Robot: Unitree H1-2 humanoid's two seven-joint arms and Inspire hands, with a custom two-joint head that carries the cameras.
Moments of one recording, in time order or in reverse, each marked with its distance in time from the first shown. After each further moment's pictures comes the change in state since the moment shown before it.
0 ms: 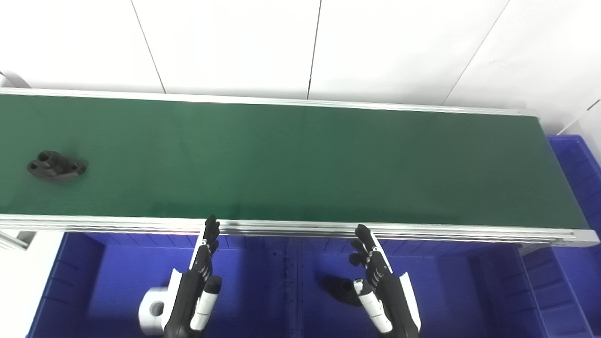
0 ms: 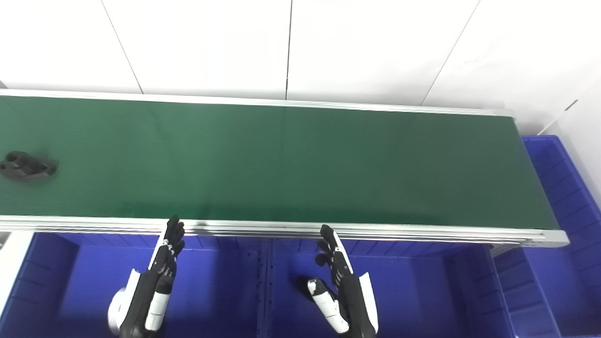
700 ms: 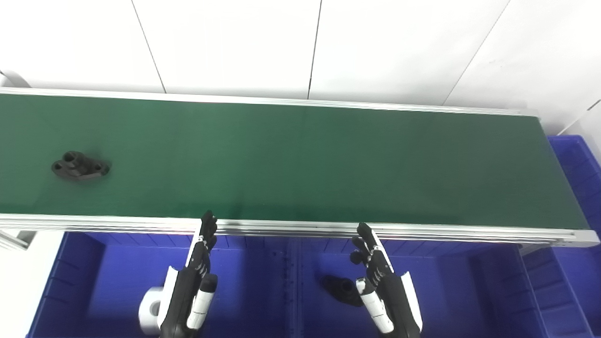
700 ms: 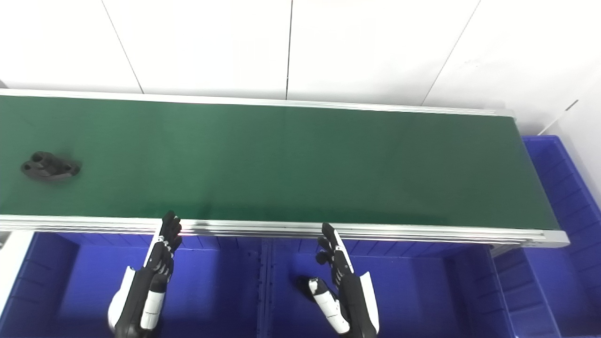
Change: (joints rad) left arm 0.011 0.001 -0.004 -0.056 -0.007 0.019 -0.004; right arm 0.021 0.004 0.004 -0.043 -0.002 0.026 0.008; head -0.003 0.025
